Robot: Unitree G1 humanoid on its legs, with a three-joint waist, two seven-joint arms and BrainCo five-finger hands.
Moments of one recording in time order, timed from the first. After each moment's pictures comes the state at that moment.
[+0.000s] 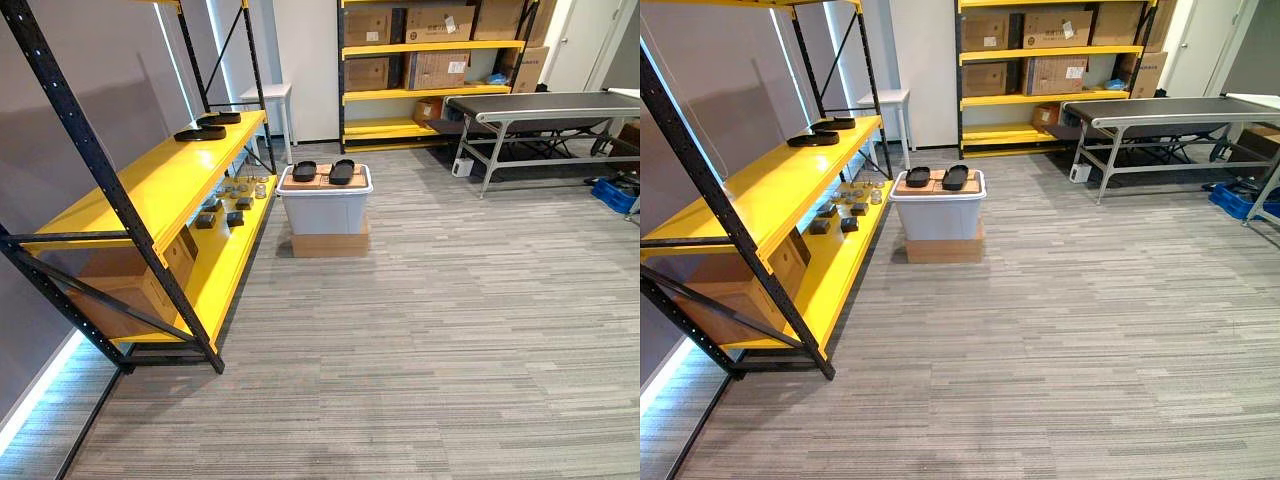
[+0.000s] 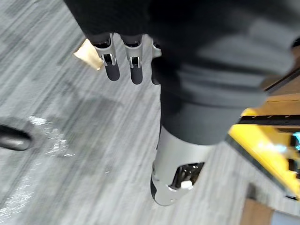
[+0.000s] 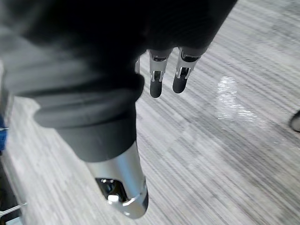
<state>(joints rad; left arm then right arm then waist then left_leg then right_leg) 0.13 0.09 0.38 1.01 -0.17 -0.04 0.01 0.00 -0.18 -0.64 1.08 0.30 0.00 0.00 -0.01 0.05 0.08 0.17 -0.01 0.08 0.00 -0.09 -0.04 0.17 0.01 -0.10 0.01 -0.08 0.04</state>
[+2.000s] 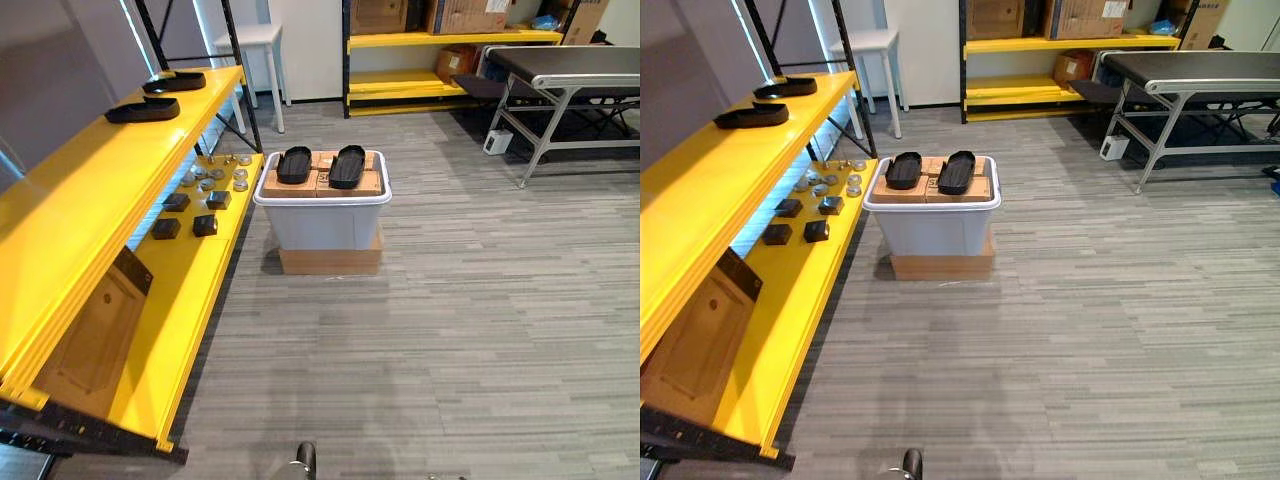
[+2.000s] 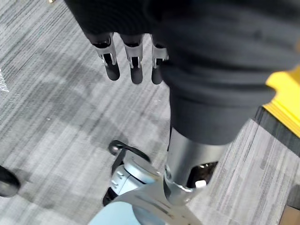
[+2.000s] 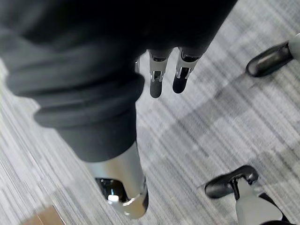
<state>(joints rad) 0.18 0.06 0.40 1.05 -0.17 -0.02 -0.01 -0.03 -0.01 -0.47 1.09 0.22 0.00 0.01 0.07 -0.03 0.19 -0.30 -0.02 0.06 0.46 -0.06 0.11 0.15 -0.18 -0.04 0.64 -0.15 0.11</state>
